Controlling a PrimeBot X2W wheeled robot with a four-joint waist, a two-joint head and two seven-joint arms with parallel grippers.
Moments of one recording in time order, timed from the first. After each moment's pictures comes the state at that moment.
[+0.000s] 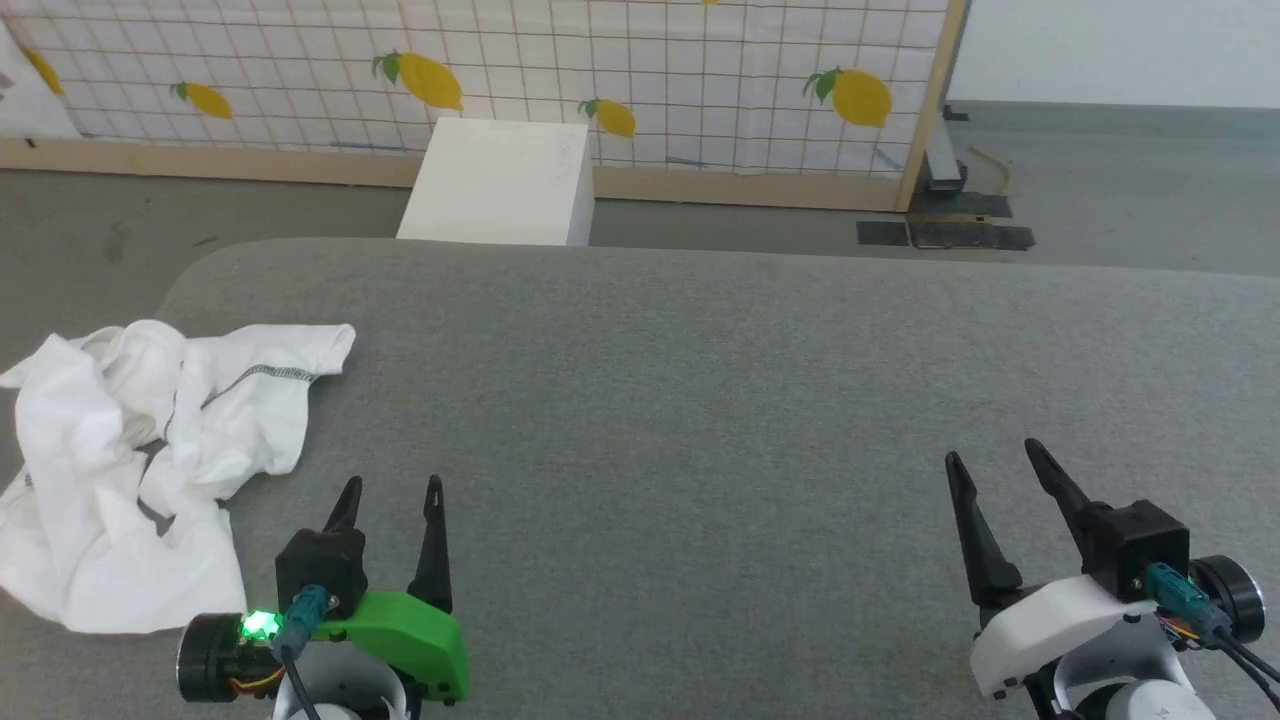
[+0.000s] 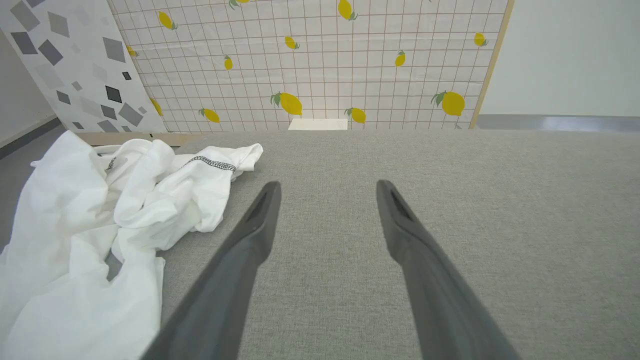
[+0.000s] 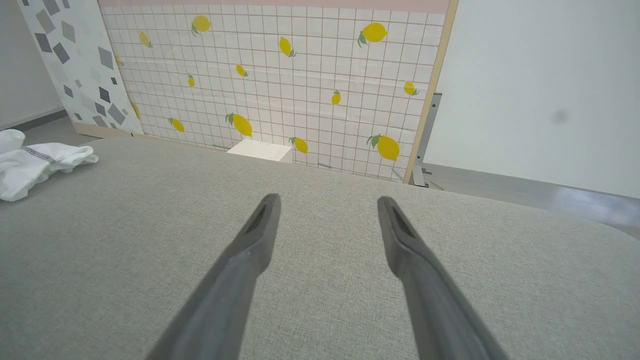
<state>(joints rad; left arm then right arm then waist) 0.01 0.05 -0.04 0.04 -0.03 0.01 -0.03 0.02 -0.05 -0.01 0.02 0.02 0.13 -0.03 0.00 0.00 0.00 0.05</state>
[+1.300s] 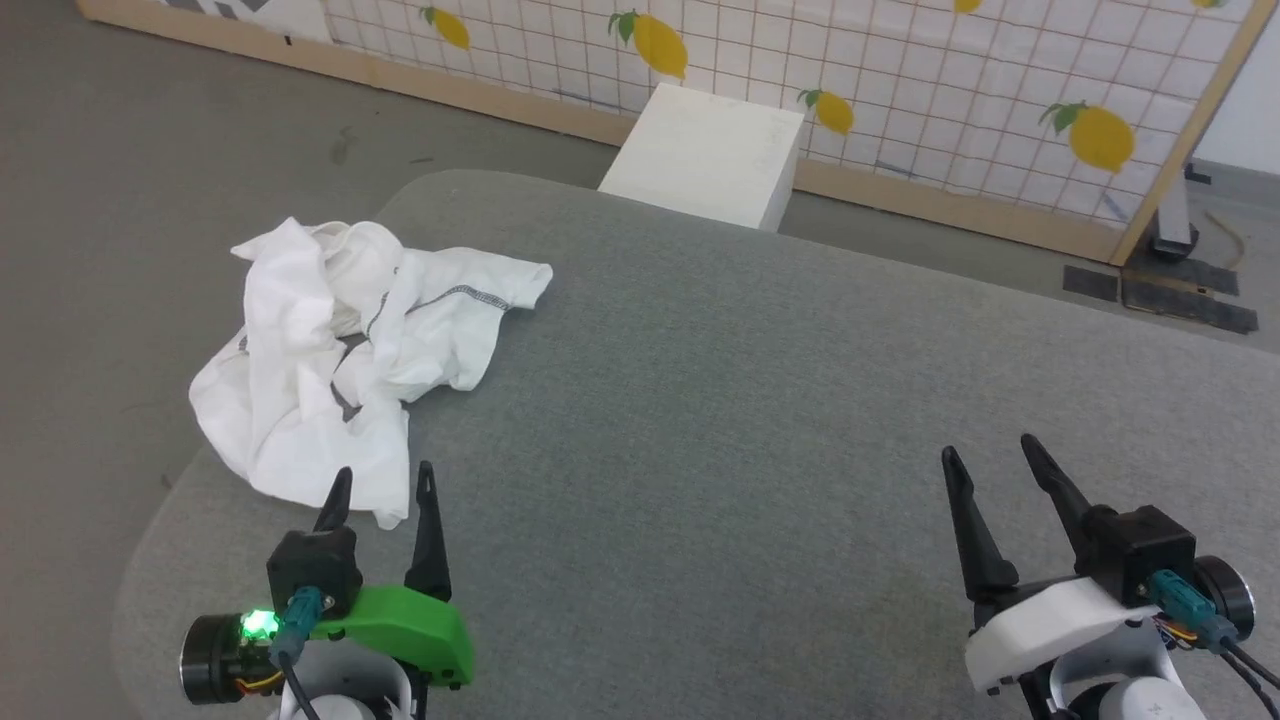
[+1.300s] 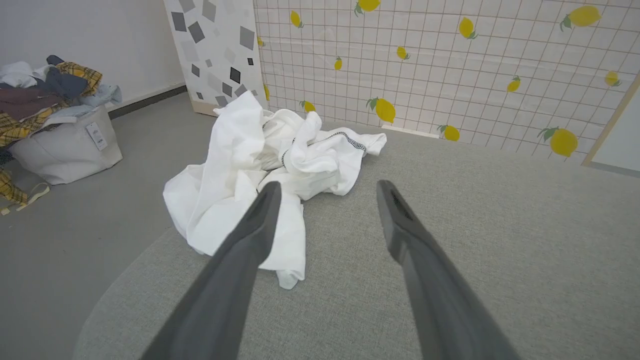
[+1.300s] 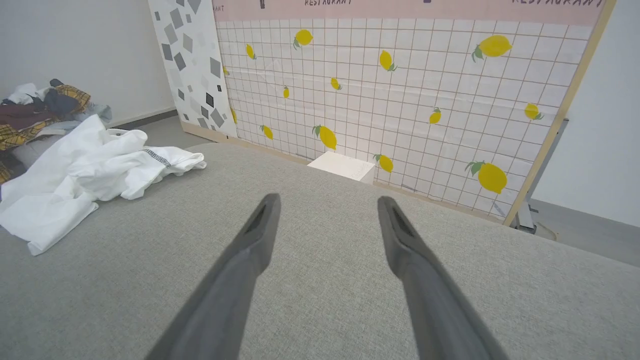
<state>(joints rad) -0.02 0.06 -0.07 0.08 -0.09 0.08 -0.11 0.01 -0.05 0.00 0.06 0.05 0.13 -0.10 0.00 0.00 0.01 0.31</state>
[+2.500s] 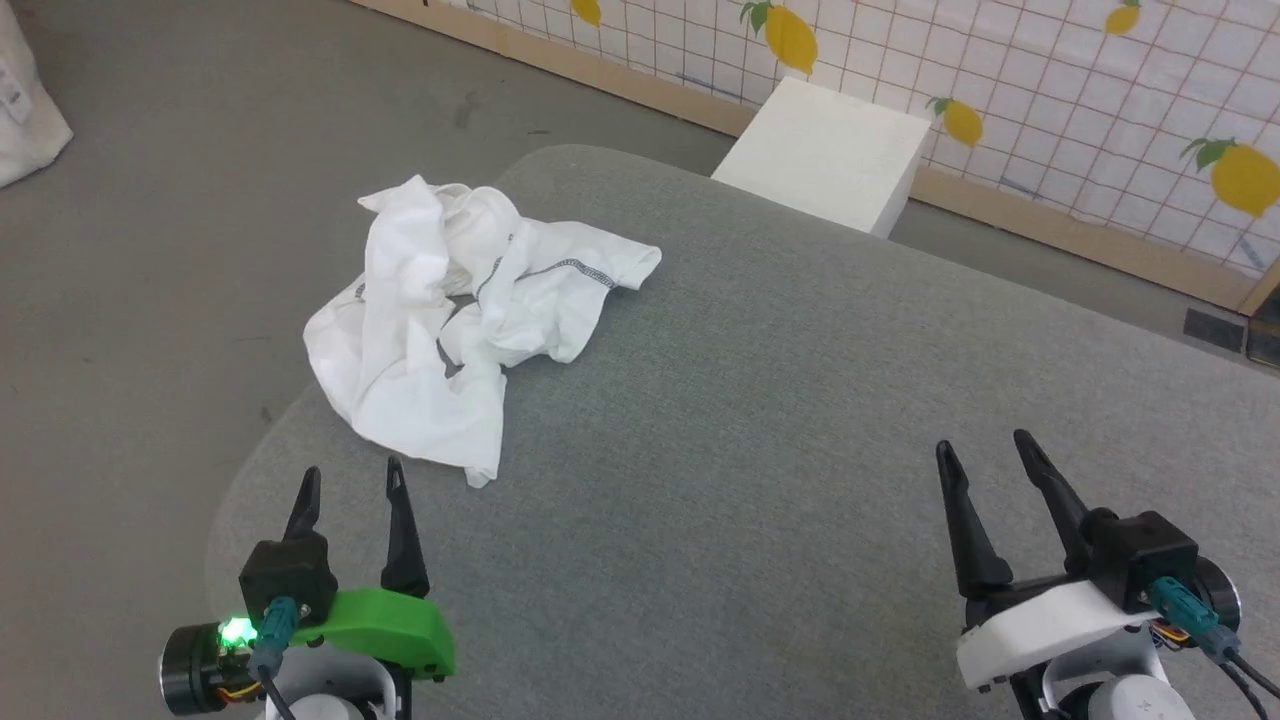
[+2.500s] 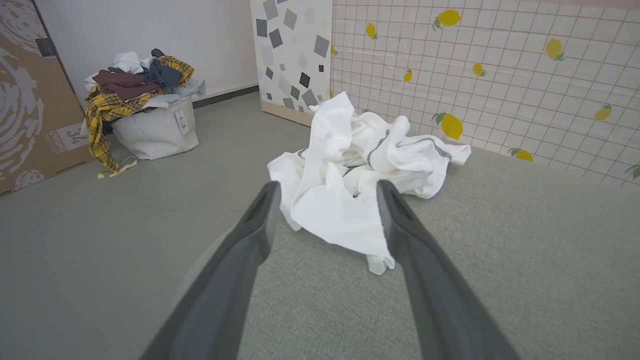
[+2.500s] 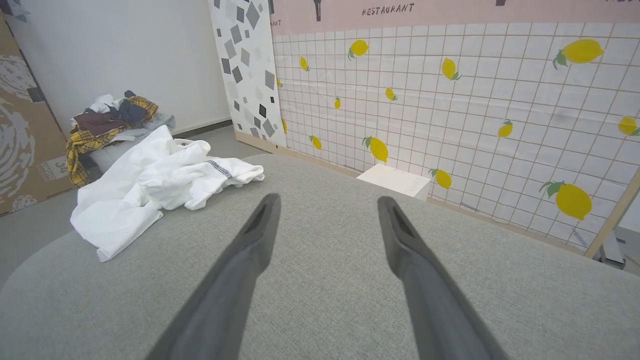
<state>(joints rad) -0.02 0.07 -0.05 0.11 -0.12 0.13 -0.19 -0.01 -0.05 0.02 0.09 0.09 0.13 -0.17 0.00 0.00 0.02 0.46</state>
